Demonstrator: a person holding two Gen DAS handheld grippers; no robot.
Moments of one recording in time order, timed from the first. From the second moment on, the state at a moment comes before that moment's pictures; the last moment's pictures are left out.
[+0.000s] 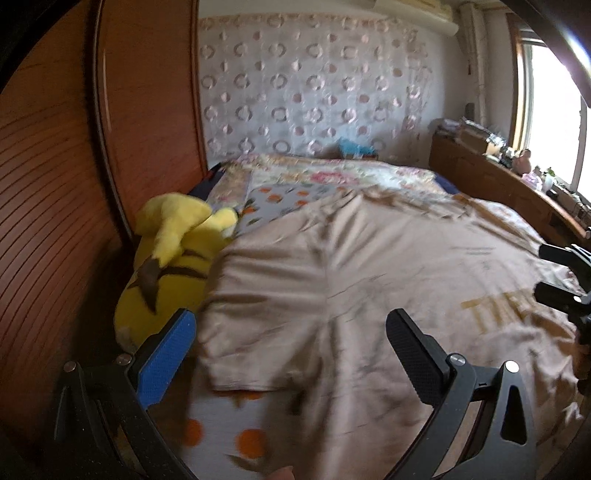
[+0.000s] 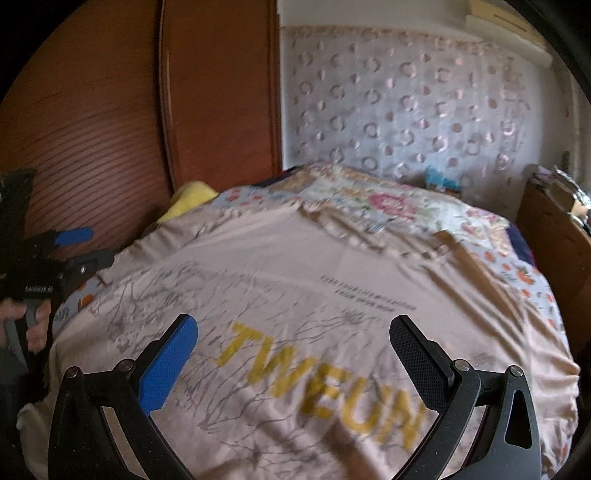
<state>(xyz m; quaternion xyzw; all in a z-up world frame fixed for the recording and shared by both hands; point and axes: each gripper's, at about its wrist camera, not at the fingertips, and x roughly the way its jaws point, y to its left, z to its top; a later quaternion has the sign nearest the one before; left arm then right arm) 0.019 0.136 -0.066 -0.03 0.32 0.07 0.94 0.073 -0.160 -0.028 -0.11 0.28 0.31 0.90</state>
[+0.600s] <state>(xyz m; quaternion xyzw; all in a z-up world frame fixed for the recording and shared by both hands) 0.066 0.218 -0.105 -0.10 0.43 0.04 0.90 0.078 -0.162 -0.008 -0.13 0.30 0.35 0.87</state>
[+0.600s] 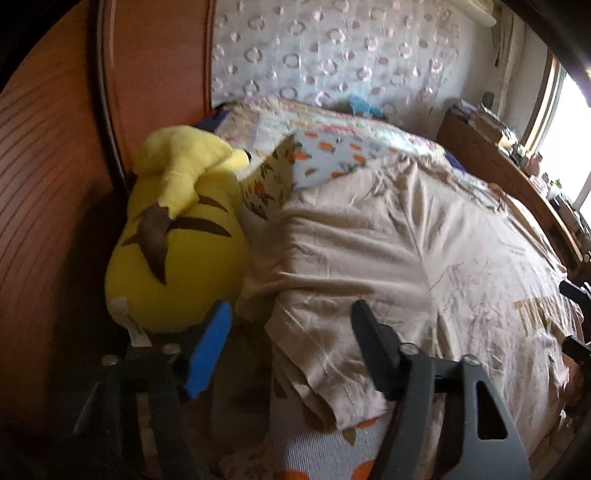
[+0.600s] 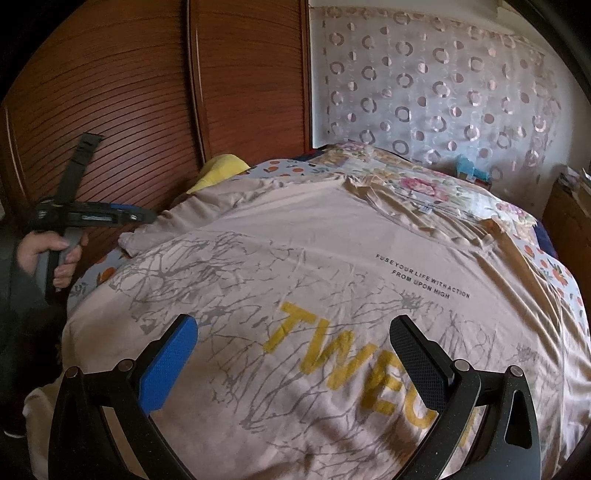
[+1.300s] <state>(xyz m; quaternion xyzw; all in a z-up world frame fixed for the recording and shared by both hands) 0.062 0.195 -0.069 -0.04 0.40 0.02 0.92 0.056 -0.171 -0.010 -0.09 0.27 0.35 0.89</state>
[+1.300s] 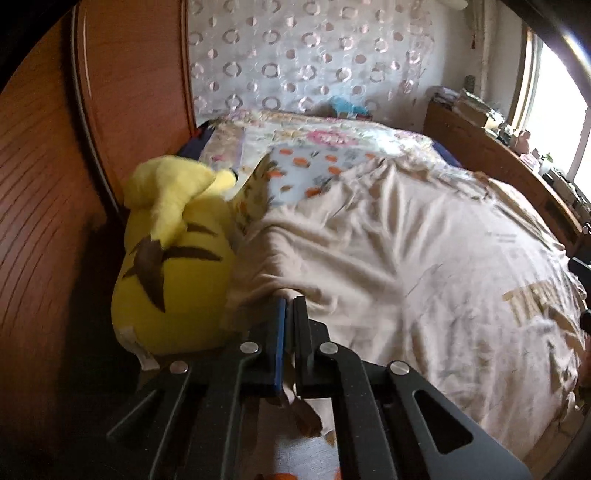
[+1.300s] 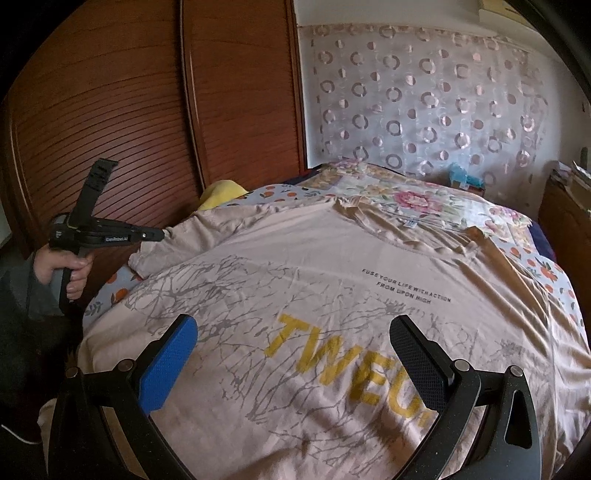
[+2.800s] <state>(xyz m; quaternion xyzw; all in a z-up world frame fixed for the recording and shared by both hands) -0.012 0.144 -0.022 -0.04 0.28 0.00 0.96 0.099 -0.053 -0.021 -0.15 0.27 0.44 0.84</state>
